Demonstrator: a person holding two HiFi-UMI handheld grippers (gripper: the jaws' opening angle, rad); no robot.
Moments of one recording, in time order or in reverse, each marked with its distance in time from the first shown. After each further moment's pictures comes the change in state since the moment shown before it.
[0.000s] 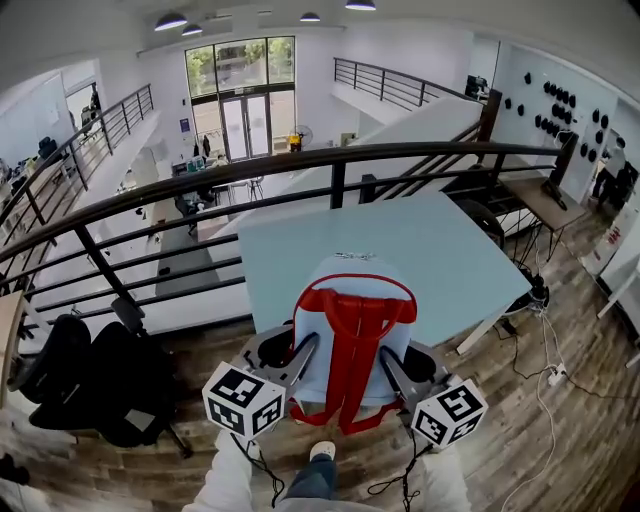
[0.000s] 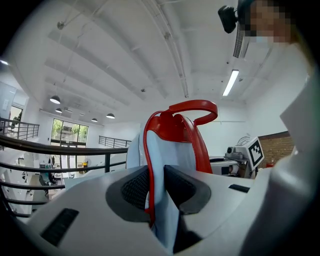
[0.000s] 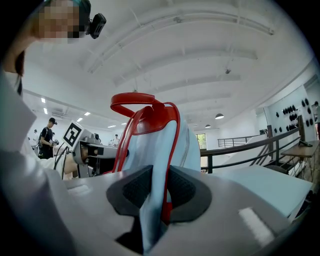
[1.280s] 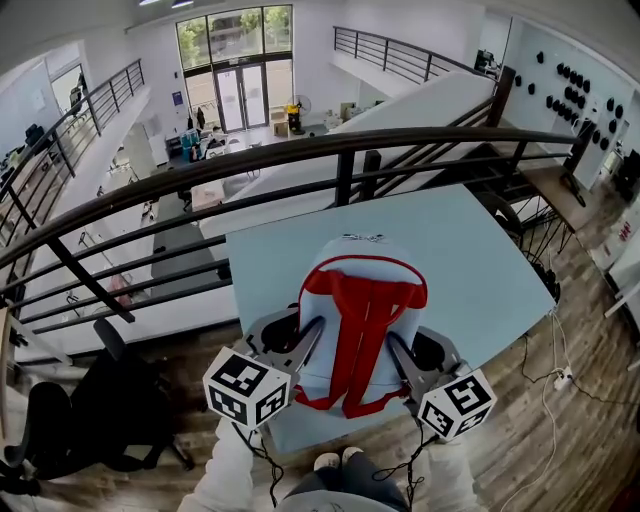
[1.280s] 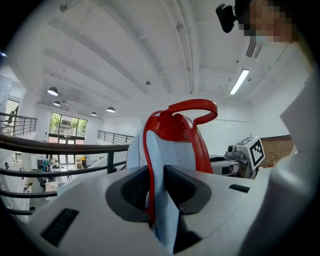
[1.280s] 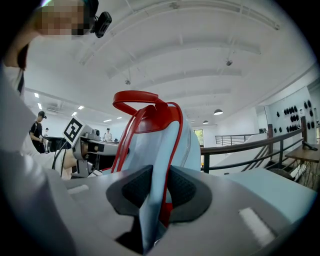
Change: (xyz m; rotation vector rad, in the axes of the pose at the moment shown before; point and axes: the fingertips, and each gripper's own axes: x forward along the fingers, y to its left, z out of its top) left arm 0.176 0.192 0.013 -0.029 0.048 -0.021; right arm 0.214 -0.140 -0.006 -0.033 0.068 -0.027
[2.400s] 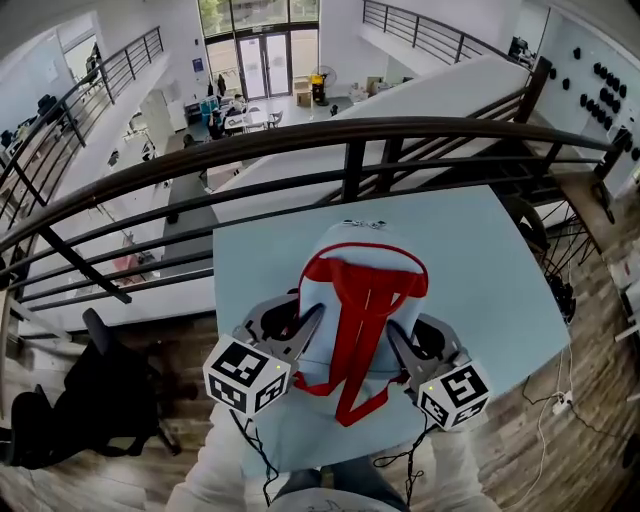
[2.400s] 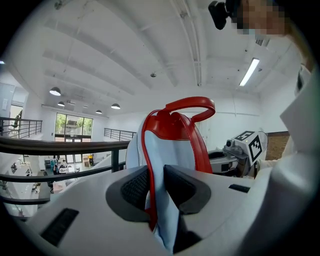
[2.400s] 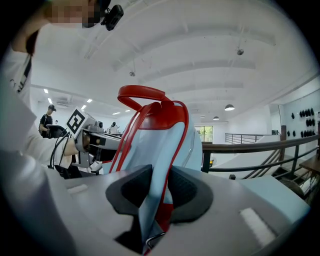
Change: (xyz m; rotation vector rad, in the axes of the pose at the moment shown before) left arm 0.167 0.081 -0.002 0.012 0.046 0.078; right arm 0.116 -0.158 -0.024 -0.069 0.073 0.108
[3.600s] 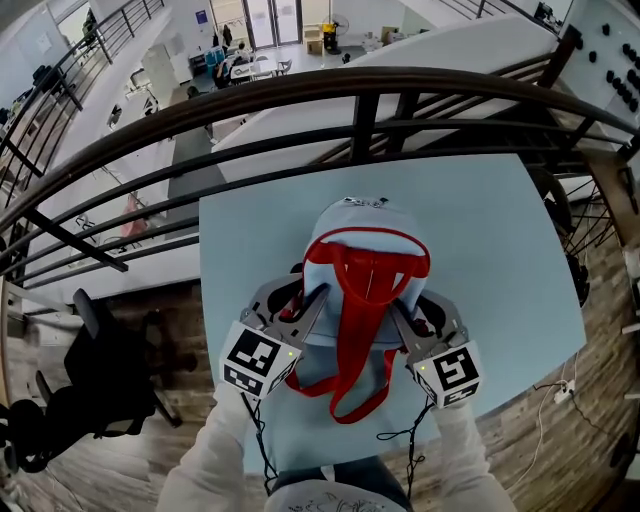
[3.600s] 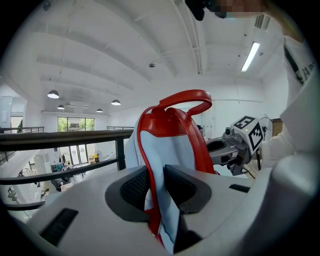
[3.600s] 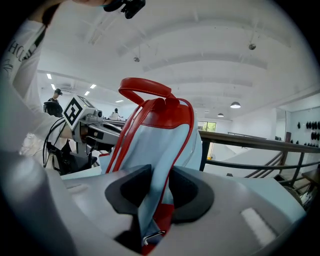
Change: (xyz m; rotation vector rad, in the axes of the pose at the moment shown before) left arm 0.113 0.071 -0.079 0.073 0.064 0.053; right arm 0.098 -0.088 -0.094 -0.098 0.103 0.013
